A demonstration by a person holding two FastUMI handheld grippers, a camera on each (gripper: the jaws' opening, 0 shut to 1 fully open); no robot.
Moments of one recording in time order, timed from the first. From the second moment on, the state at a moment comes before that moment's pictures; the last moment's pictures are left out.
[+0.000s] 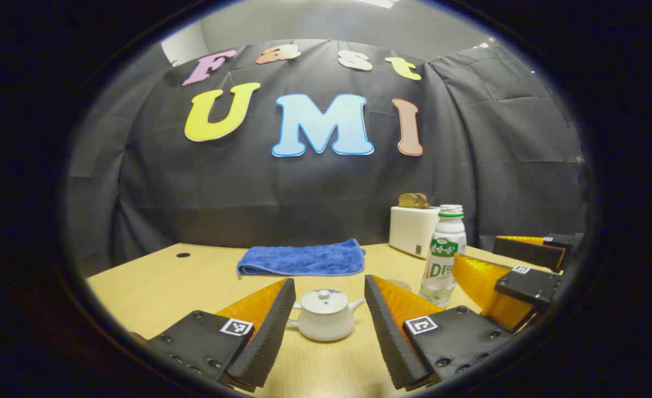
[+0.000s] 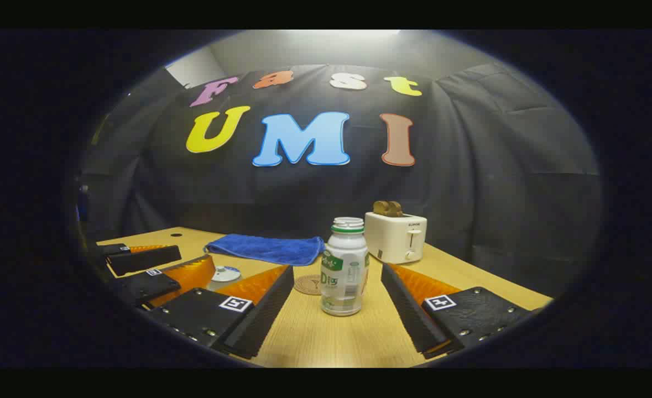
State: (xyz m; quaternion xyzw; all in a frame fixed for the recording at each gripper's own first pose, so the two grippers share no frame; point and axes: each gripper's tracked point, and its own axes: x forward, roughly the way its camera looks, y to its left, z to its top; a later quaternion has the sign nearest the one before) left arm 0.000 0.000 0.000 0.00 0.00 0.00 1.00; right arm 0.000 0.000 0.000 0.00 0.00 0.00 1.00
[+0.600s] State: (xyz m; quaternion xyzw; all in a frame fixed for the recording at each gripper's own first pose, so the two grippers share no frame) left arm 0.069 0.011 -0.025 0.00 0.05 0.02 1.00; right arm 0.009 -0.026 0.015 0.02 0.01 -0.01 1.00
